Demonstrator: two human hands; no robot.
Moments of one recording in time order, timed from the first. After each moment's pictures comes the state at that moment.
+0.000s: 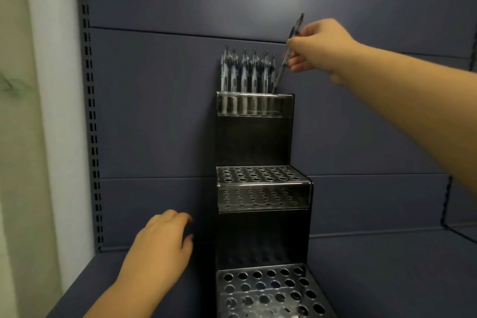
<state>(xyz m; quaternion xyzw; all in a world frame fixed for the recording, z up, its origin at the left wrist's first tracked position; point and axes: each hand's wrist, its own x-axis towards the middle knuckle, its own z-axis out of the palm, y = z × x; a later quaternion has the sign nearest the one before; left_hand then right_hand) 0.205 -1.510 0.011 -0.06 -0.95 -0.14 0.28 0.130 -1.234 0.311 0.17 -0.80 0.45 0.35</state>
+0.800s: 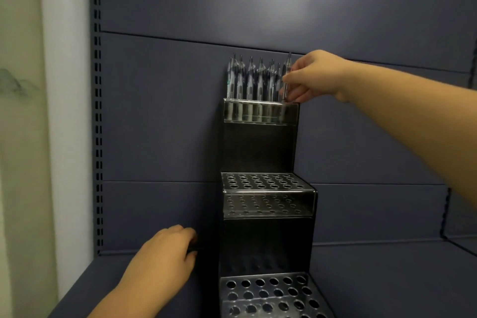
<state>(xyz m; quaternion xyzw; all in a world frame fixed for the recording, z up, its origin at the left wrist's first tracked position) 0.199 -1.515 -0.002 -0.12 -0.95 -0.13 0.25 0.133 -1.238 0.298 0.17 -0.89 0.36 0.23</state>
